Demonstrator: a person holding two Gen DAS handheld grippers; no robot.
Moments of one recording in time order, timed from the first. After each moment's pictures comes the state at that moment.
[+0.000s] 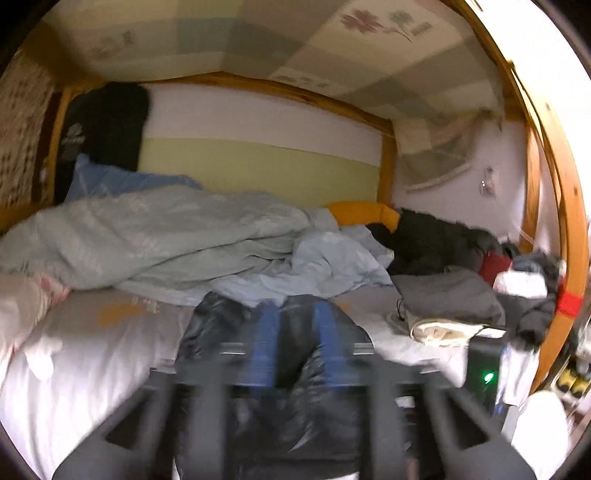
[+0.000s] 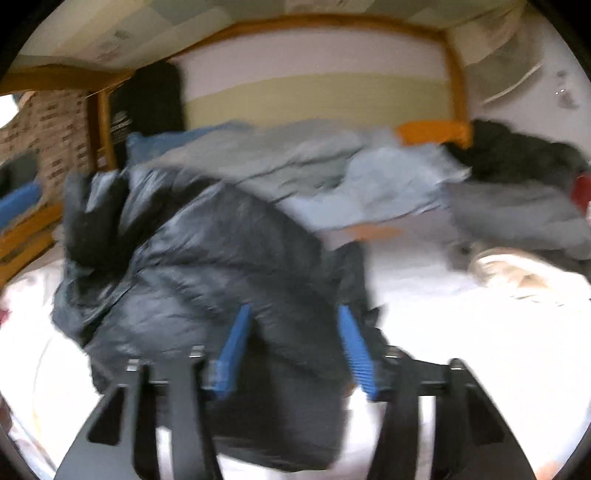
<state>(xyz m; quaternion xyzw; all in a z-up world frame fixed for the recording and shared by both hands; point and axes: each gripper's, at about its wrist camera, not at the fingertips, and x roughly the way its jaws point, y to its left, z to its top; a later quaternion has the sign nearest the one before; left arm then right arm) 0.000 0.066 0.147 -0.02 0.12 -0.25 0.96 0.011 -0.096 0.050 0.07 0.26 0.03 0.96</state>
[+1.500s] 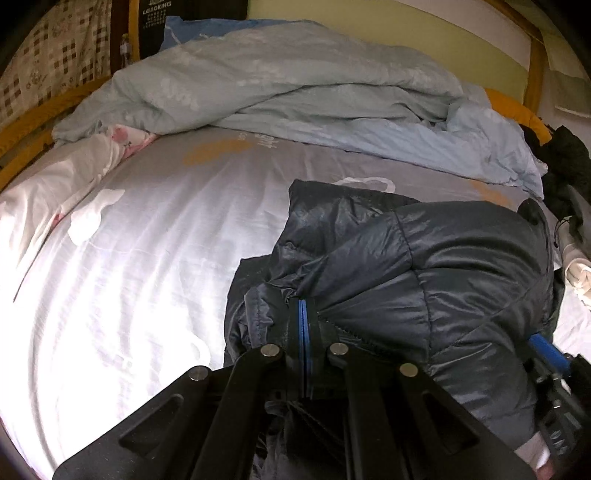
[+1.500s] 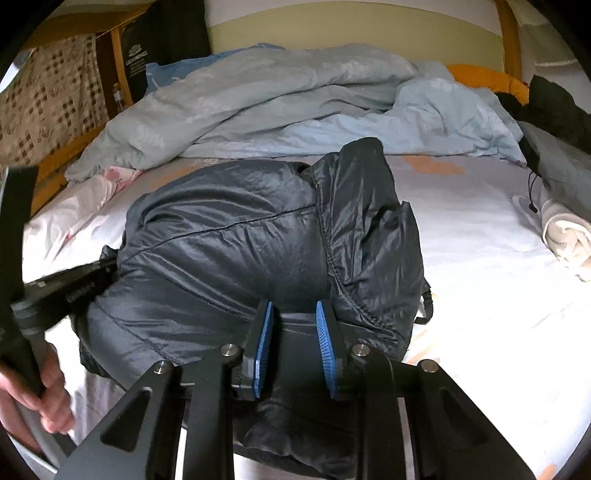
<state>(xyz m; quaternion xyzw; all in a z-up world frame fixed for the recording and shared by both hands) 0.125 0.112 0.001 -0.03 0.40 0.00 0.92 0.069 -0.086 -0.004 0.02 0.36 0.04 0.93</state>
